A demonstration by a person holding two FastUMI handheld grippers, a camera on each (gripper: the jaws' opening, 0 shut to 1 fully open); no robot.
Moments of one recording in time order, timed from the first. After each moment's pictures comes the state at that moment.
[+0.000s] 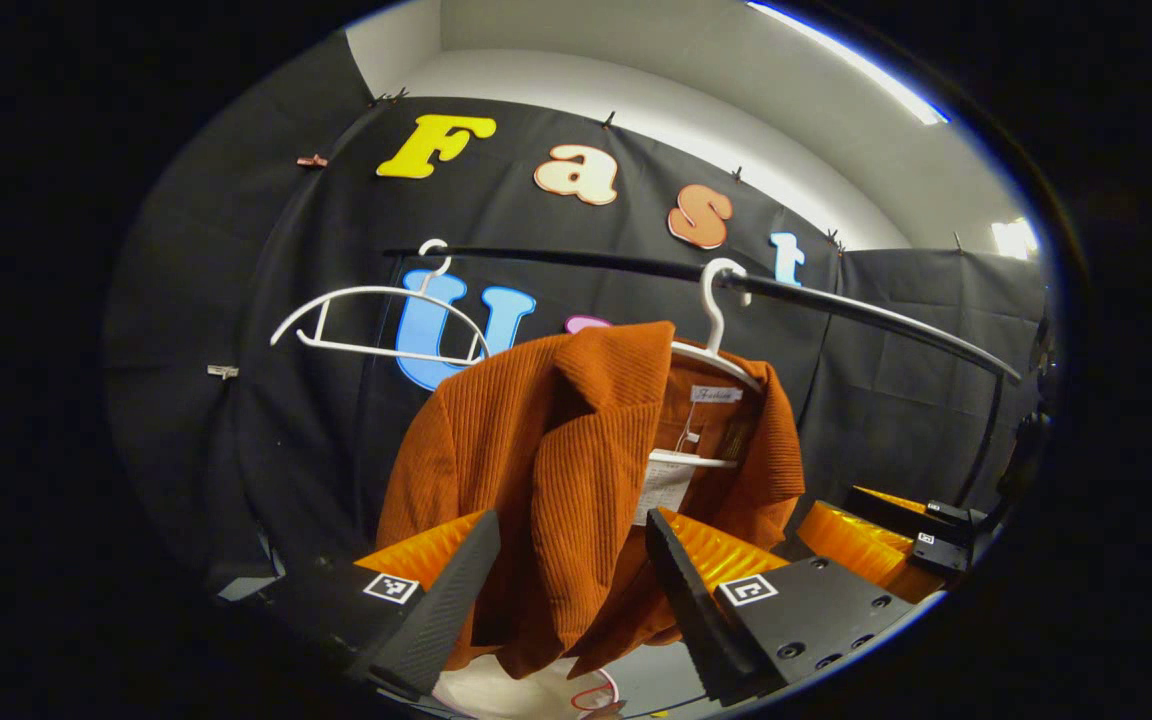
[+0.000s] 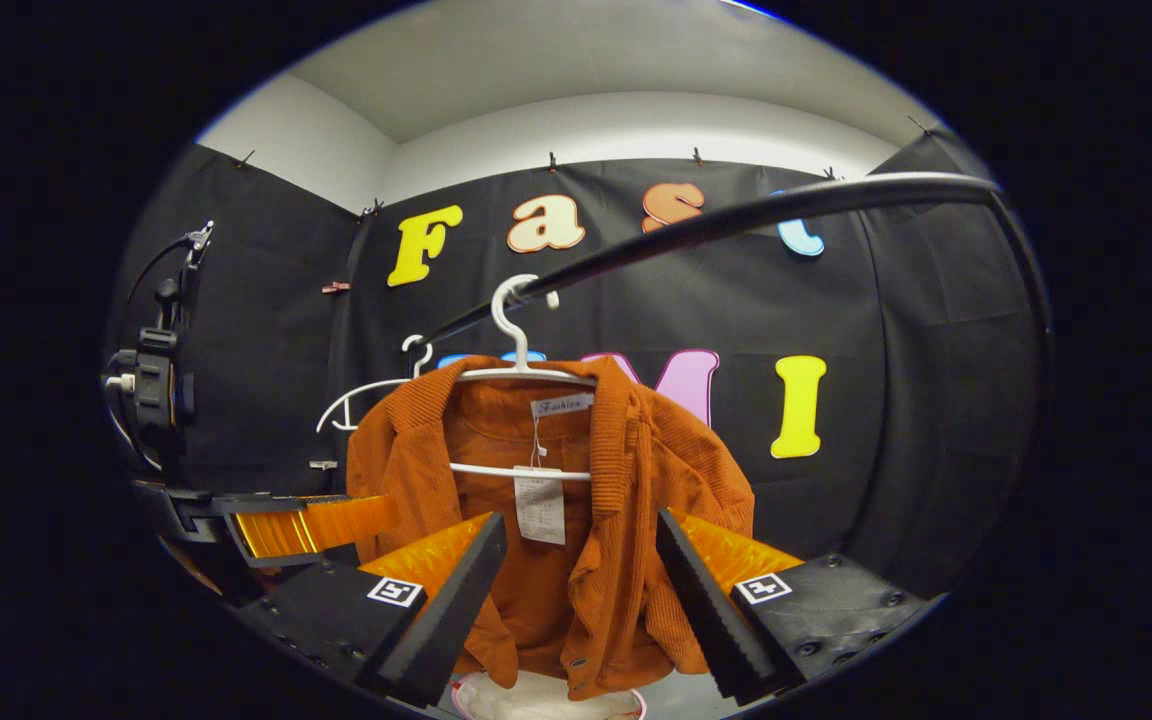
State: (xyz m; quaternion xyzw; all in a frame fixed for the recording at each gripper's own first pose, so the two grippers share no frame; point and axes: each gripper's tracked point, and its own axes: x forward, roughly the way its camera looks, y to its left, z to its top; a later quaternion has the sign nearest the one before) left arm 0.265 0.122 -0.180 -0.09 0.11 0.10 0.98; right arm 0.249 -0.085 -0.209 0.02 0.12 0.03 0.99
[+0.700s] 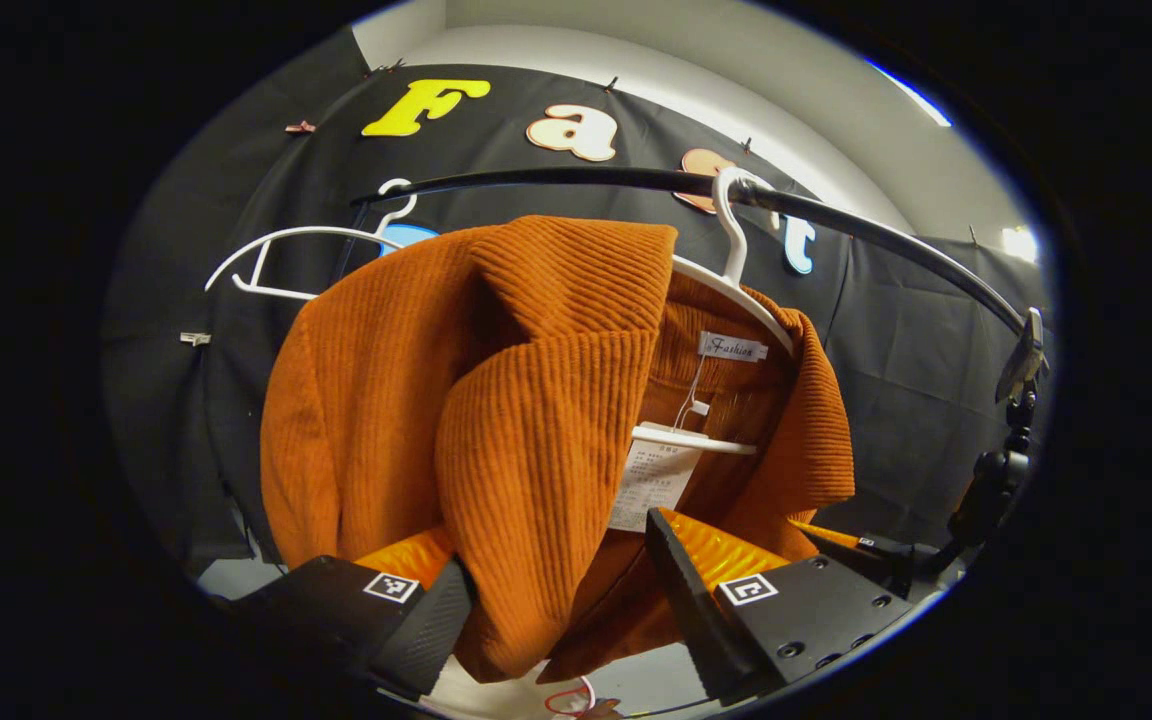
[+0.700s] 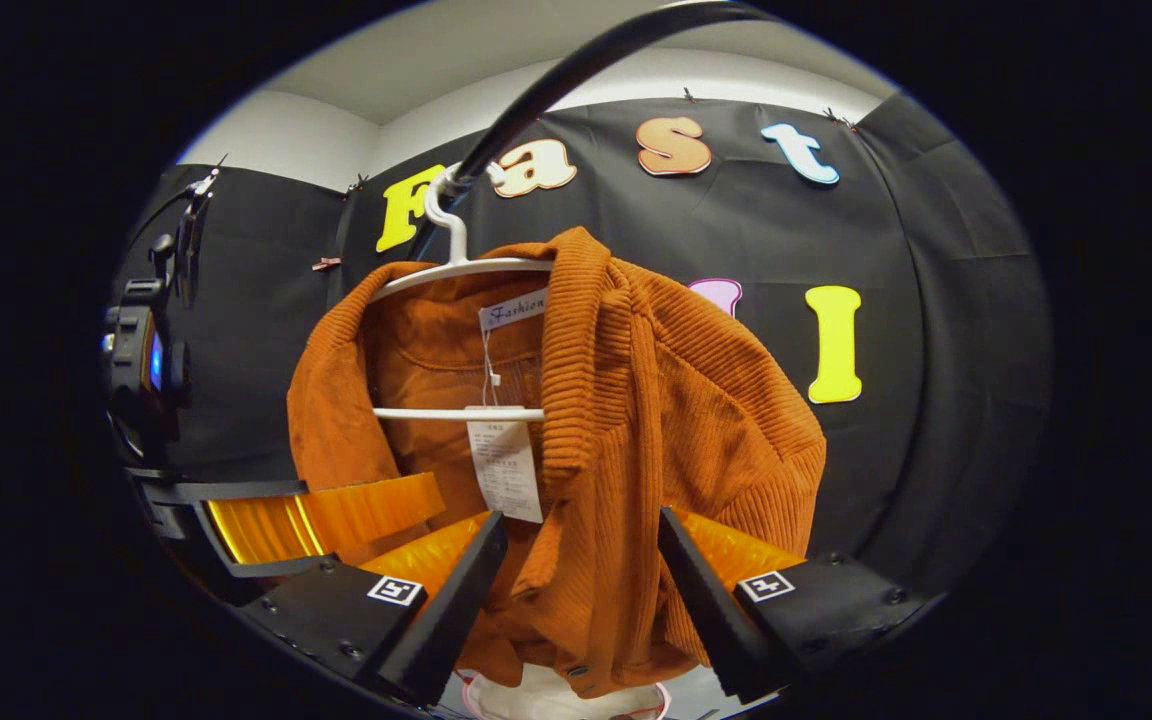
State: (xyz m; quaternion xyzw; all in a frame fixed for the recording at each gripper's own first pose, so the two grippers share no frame) left arm 0.335 0.094 -0.211 -0.10 0.12 0.09 0.98; right arm 0.318 -0.095 -0.293 0.06 0.17 0.05 0.98
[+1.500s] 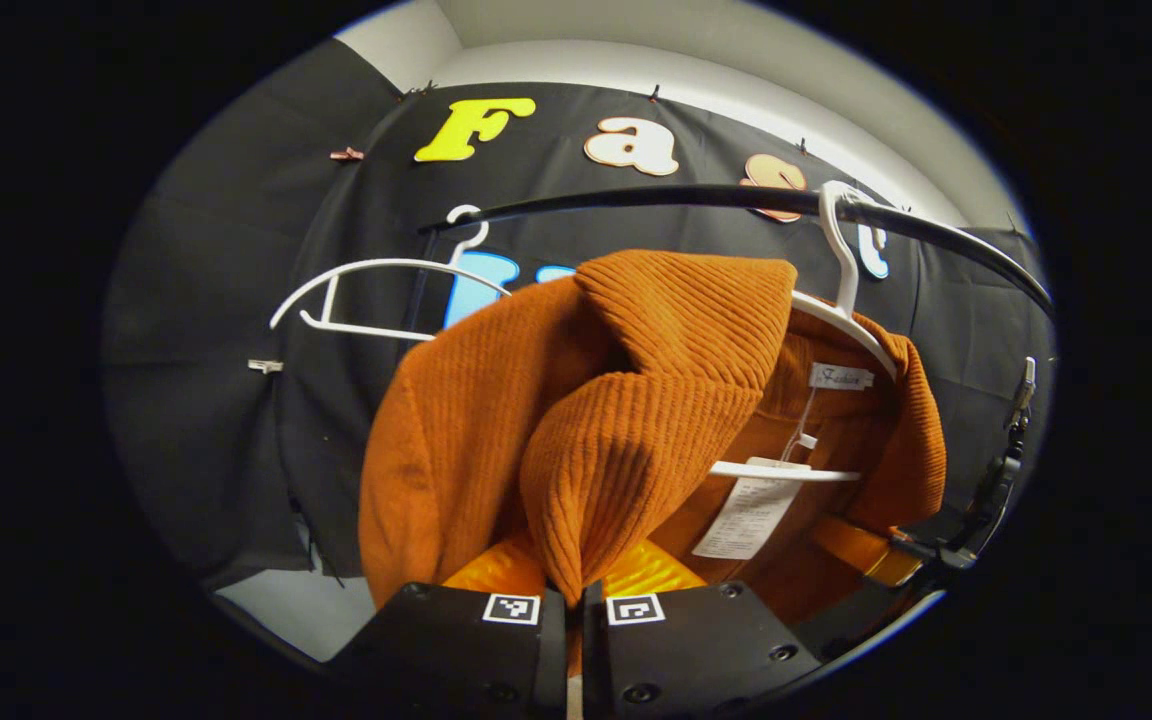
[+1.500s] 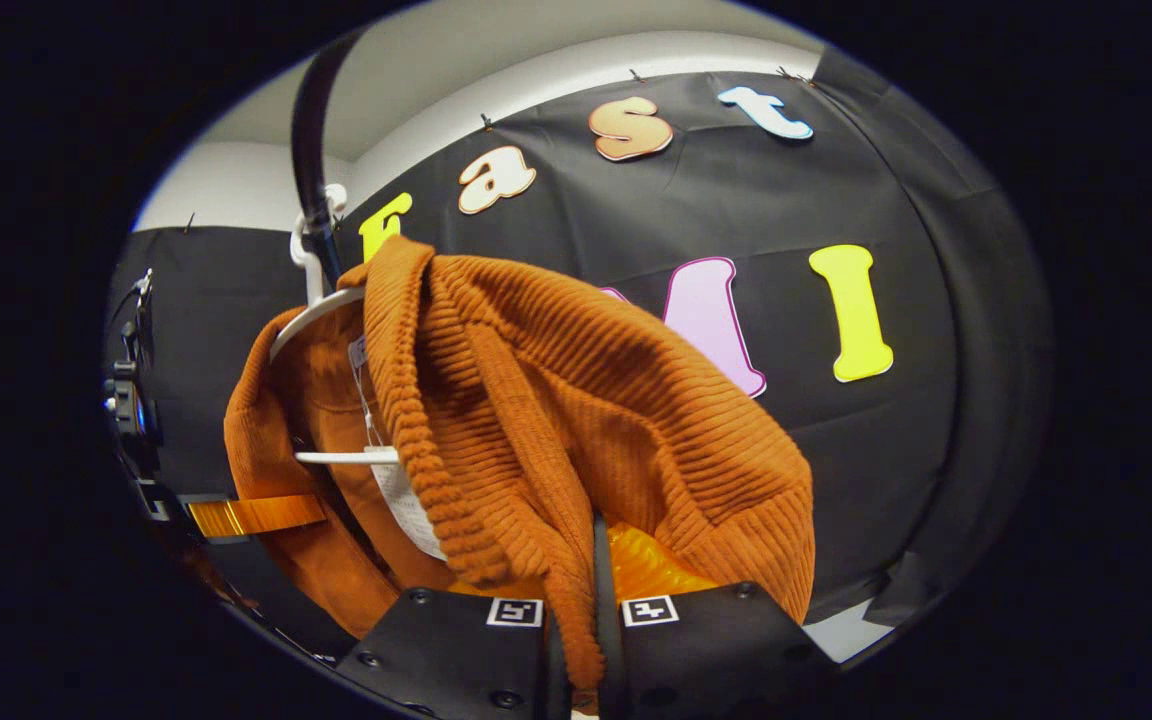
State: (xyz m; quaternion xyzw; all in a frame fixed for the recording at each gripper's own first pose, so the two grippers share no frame) left arm 0.332 0.173 -0.190 -0.06 0.11 0.22 0.97; right arm 0.378 -0.152 -0.308 0.15 0.15 0.09 0.97
